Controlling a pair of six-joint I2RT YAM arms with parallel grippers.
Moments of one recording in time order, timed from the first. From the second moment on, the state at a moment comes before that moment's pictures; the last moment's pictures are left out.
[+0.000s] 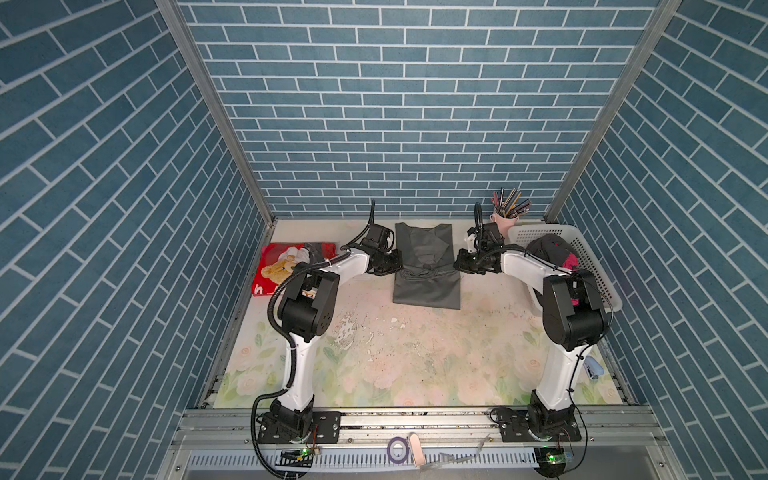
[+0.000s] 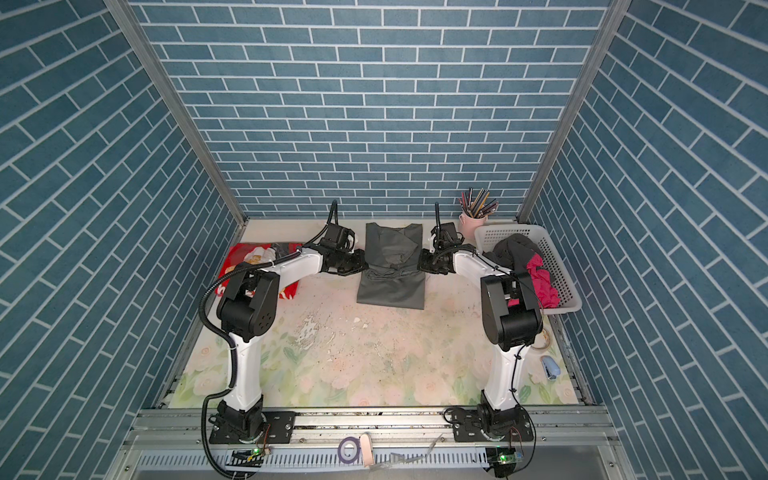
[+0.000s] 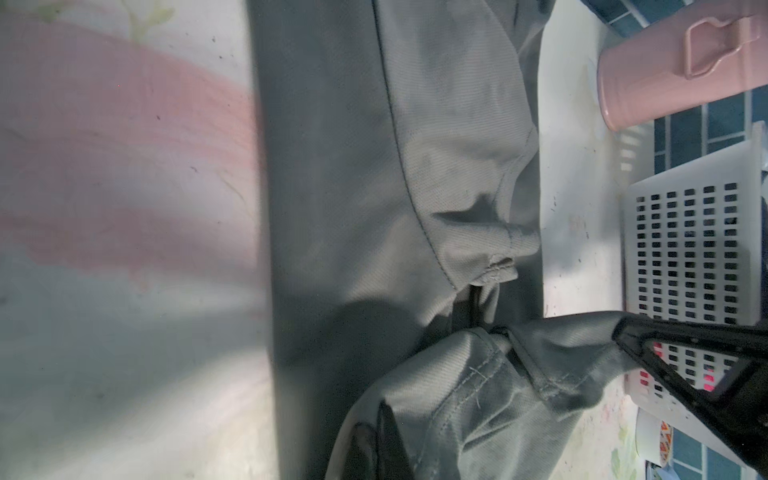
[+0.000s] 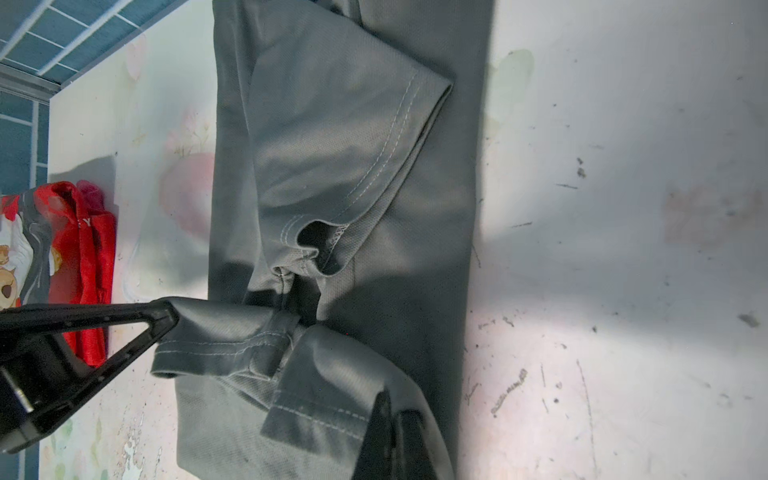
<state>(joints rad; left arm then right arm) -0.40 2.15 1.55 -0.31 0.37 -0.58 0.31 1.96 1.38 -0.37 -0.34 0.39</state>
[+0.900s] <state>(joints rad) -0.37 2.19 1.55 -0.27 0.41 -0.62 0.31 2.05 1.44 -0.37 -0.38 0.39</state>
